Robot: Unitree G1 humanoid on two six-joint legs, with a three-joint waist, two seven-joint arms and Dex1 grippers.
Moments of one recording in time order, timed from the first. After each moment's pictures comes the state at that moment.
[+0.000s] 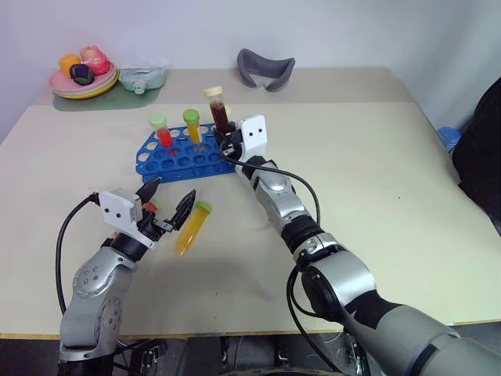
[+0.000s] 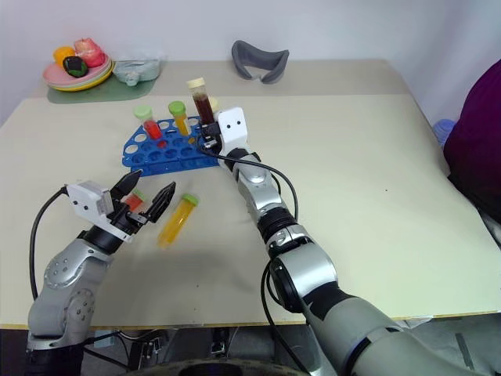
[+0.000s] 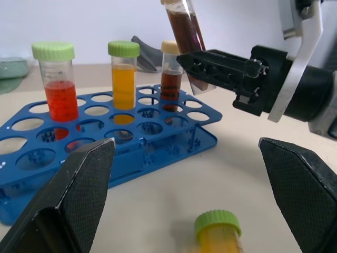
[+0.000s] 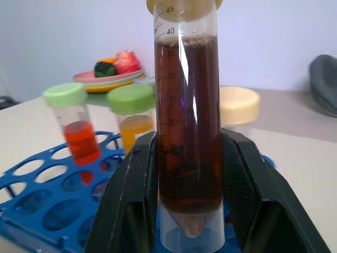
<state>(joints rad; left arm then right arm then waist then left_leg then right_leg) 0.08 0.32 0.21 -0.44 -0.45 0.21 -0.46 -1.01 0.17 0.03 1.04 0.12 -0.34 0.23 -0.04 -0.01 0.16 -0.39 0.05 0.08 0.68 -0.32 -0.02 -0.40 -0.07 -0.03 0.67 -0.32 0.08</state>
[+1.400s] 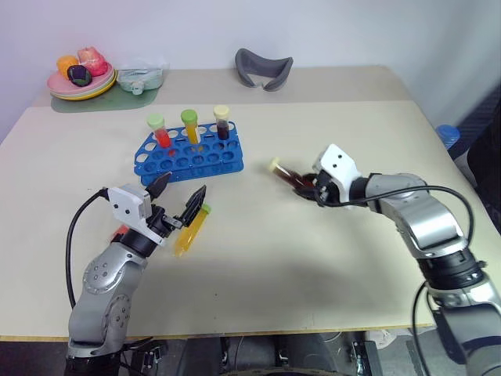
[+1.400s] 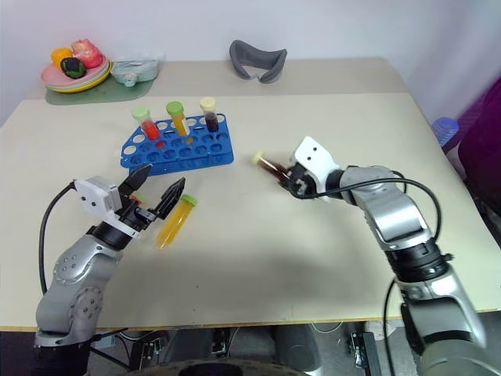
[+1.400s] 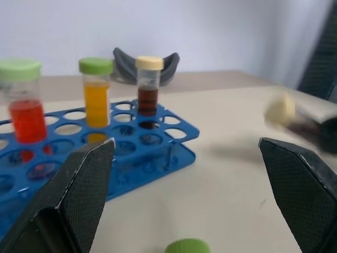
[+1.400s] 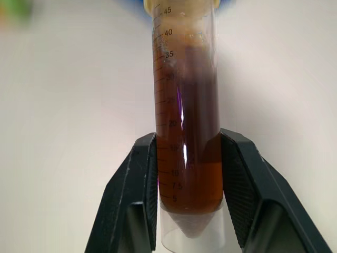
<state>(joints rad) 0.05 0.31 0.14 -0.46 -0.46 0.22 -0.44 -0.53 -0.79 0.23 -0.20 0.18 0.78 0.85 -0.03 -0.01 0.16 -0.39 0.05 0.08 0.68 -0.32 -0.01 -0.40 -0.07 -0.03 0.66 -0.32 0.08</state>
